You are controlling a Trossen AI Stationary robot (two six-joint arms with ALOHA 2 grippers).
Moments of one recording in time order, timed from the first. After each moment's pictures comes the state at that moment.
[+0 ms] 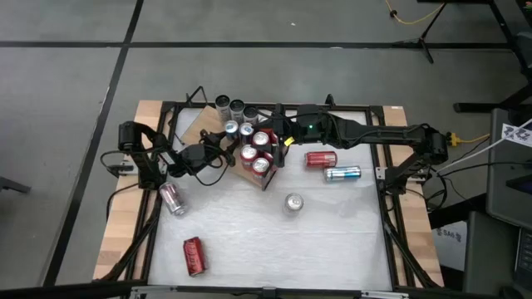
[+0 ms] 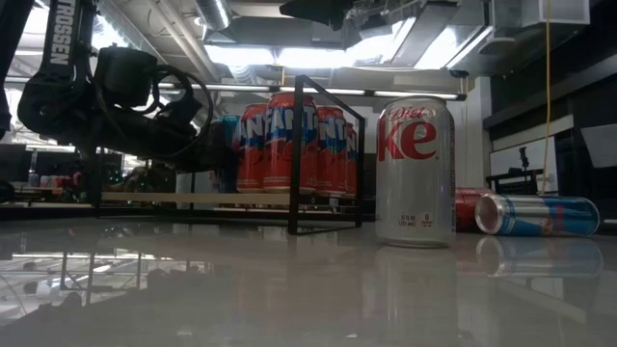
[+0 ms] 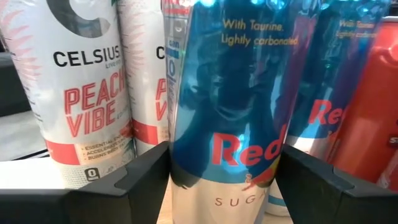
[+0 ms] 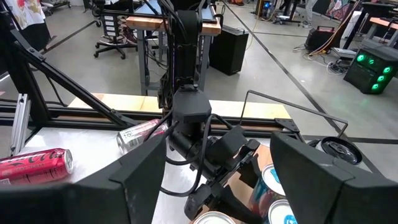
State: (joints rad) left arm 0.23 1.75 0.18 1.46 -0.61 -0.12; right arm -0.13 1.59 1.40 -0.01 -0.12 -0.11
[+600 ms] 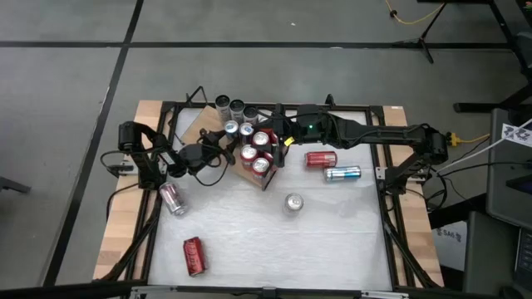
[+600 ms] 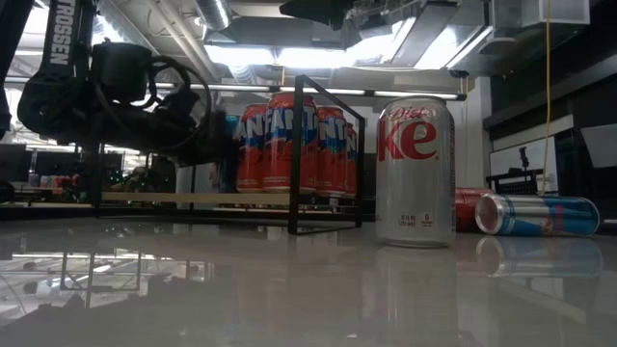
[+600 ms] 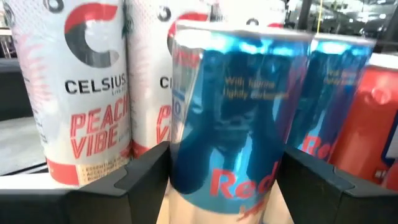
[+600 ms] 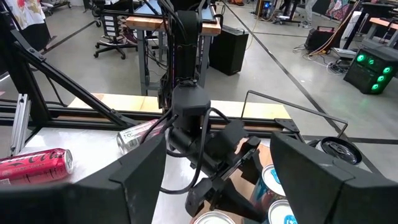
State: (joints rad) left arm 0.23 1.75 0.17 1.55 -0.62 -0.12; right arm -0.13 1.59 1.40 -0.01 -0.12 -0.11
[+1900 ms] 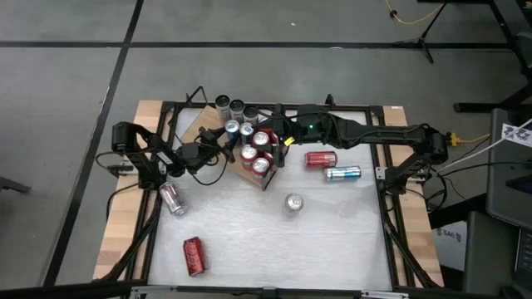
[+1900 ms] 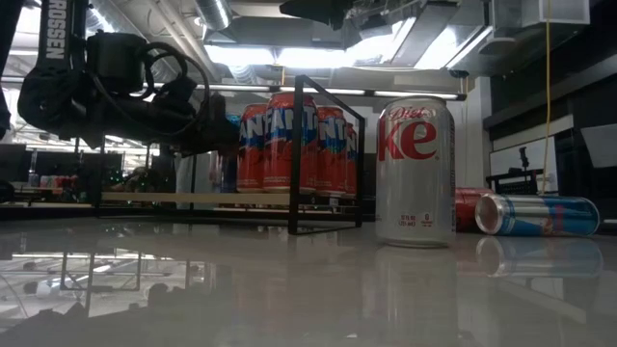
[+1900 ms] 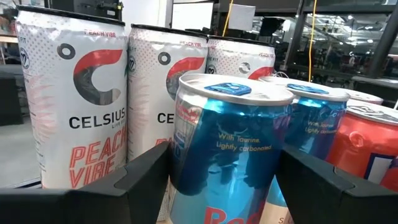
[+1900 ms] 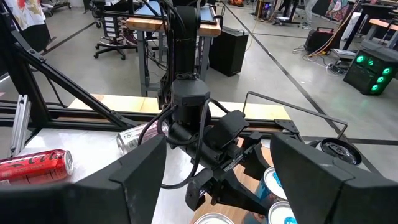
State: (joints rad) left arm 0.23 1.69 0.18 1.56 -0.61 -0.12; right arm -0.13 1.59 1.40 -0.01 -0.12 -0.11
